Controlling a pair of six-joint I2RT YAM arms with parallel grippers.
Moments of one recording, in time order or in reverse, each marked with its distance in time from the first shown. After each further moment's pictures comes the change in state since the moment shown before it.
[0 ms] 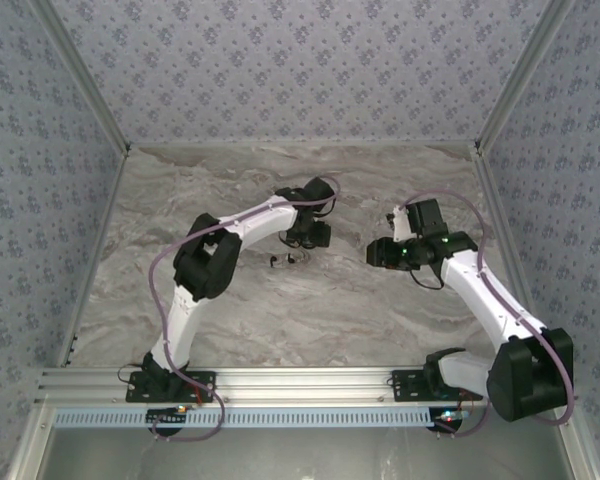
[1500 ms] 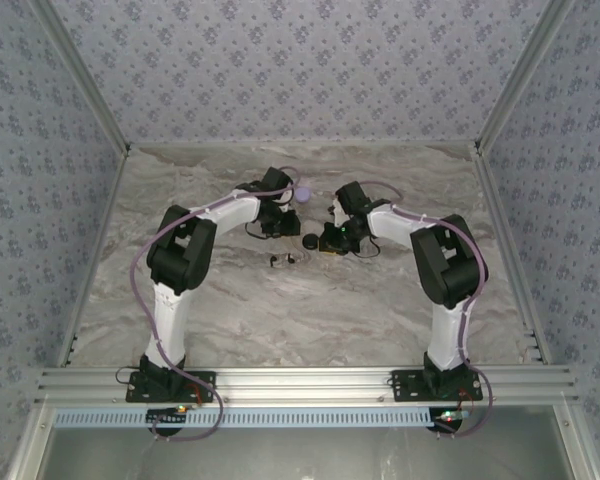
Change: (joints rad) left arm 0.212 -0.071 -0.198 0.192 0.287 0.037; right arm 0.204 0.752 0.381 0.204 -0.068 0.193
